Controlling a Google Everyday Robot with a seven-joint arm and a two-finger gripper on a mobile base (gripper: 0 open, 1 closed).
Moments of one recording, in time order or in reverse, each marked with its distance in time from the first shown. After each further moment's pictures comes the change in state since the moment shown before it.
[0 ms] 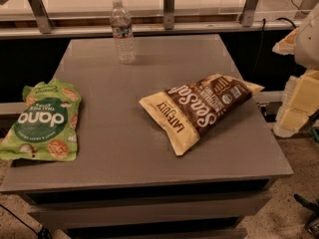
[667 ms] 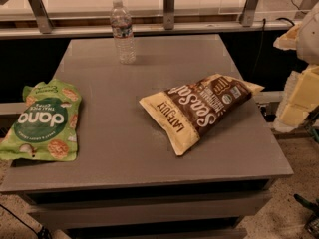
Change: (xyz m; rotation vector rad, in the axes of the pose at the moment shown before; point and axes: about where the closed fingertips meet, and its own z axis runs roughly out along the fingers) arm -0.003 -0.006 -0.006 0.020 -0.029 0.001
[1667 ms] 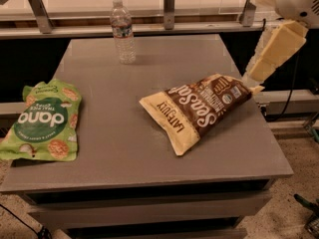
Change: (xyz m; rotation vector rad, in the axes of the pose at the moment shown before) arm -0.070 -0.055 -0.021 0.107 -0.238 -0.059
